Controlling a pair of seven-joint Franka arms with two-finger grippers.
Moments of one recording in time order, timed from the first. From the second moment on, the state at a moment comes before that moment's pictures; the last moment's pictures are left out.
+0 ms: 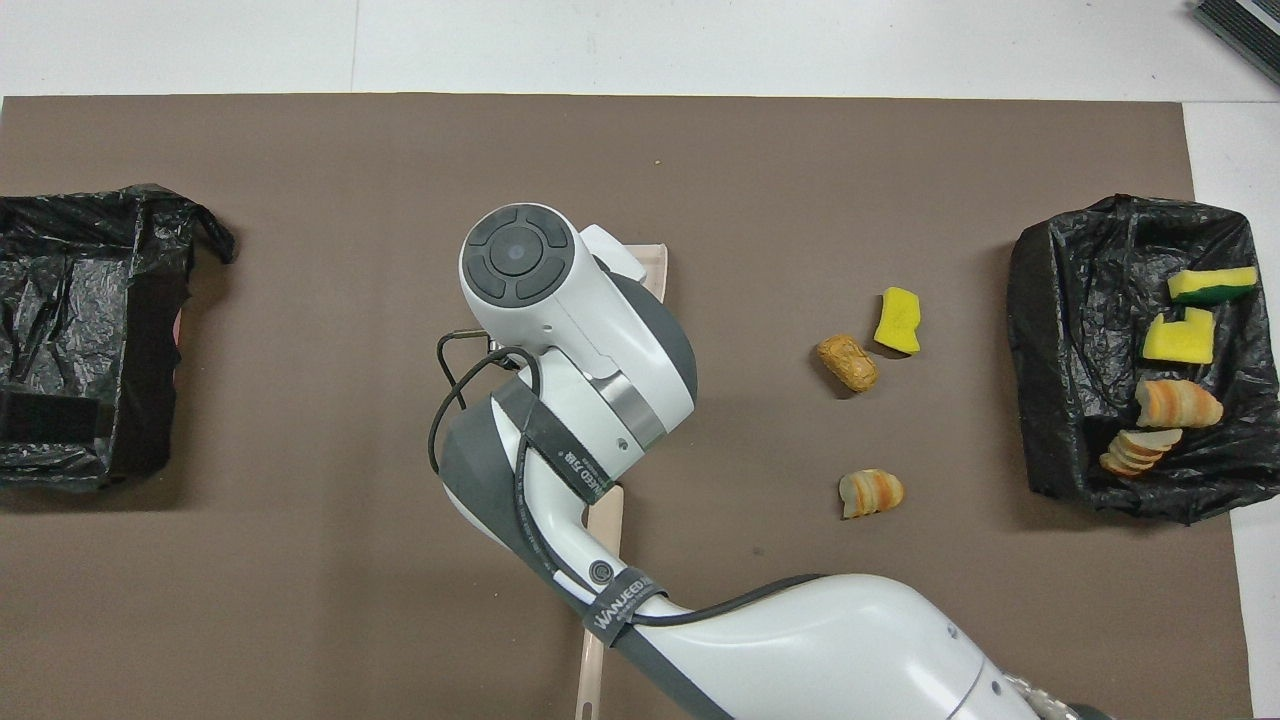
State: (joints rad) left arm 0.10 -0.21 -0.17 -1.63 -0.04 1.47 0.06; right arm 0.65 0.68 0.04 -1.11 0.00 1.76 0.68
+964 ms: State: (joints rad) left arm -0.09 0.07 -0.20 -1.65 -0.05 1.97 -0.24; right arm 0.80 0.10 0.05 -1.96 0.19 1.88 0.71
